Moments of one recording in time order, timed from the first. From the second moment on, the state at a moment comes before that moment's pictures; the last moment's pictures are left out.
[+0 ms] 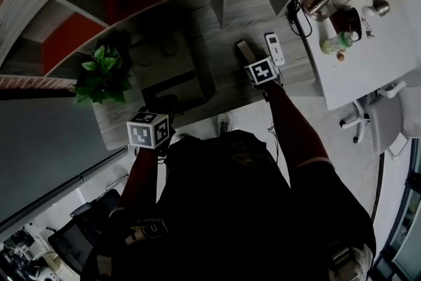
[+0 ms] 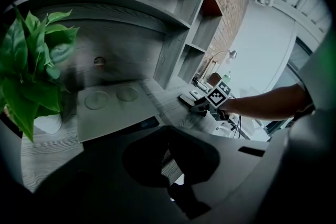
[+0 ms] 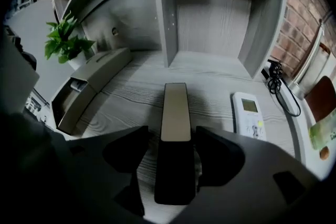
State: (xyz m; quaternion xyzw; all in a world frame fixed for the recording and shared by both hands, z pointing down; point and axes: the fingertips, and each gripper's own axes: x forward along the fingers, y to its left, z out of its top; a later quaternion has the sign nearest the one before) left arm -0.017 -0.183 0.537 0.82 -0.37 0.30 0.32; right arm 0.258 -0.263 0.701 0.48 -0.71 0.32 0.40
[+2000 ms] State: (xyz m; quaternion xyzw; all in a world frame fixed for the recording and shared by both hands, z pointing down) left arm -0.219 -0.108 0.538 0.77 -0.48 0.23 0.36; right arm -0.052 -0.190 0.676 0.05 -0.81 -0.08 0.57
